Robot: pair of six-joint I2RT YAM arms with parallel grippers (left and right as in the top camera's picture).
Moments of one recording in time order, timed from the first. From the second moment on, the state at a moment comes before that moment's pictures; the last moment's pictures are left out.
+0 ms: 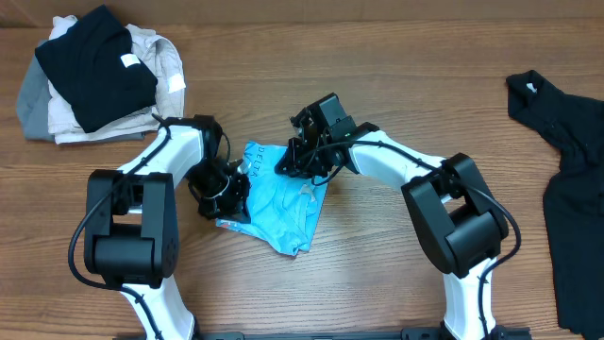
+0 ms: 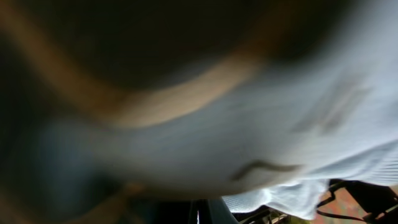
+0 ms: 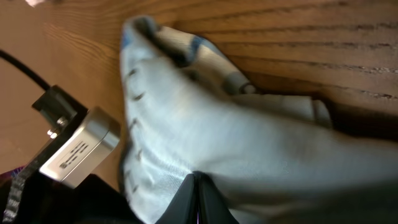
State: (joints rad) left arm -0.09 1.98 1.21 -1.16 0.45 -0.10; right arm 0.53 2.14 1.36 -0.29 -0.69 0.62
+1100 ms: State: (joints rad) left arm -0.08 1.54 1.15 -0.93 0.36 -0.17; right arm 0.50 1.94 1.36 -0.54 -0.59 0.68
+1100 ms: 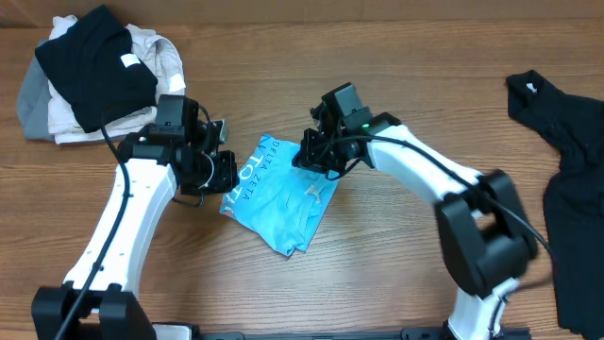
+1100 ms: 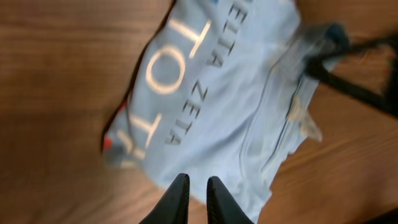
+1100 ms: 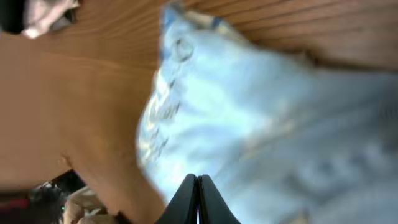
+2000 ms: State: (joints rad) left arm -0.15 1.90 1.15 -0.74 0.43 -0.19; right arm 0.57 1.88 1.00 -0.47 -0.60 0.81
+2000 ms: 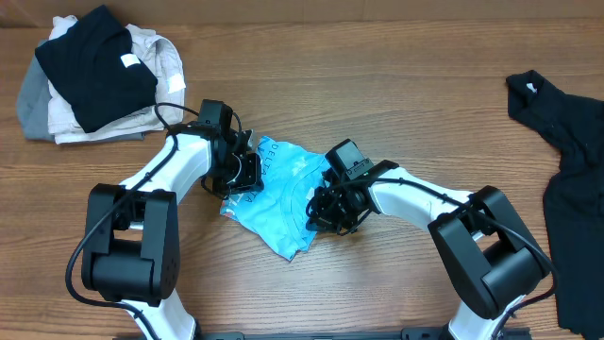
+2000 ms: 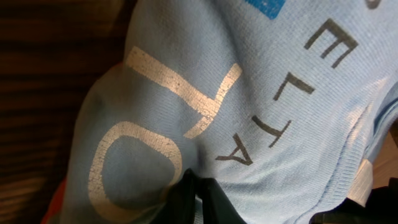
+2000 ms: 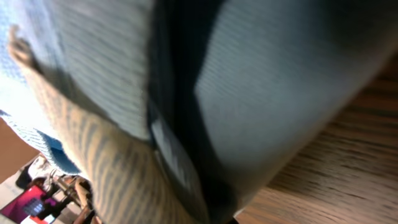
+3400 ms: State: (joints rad) left arm -0.24 1.98 1.17 -0.26 0.29 -0.30; right arm 0.55 1.84 0.98 -0.35 -0.47 0.83
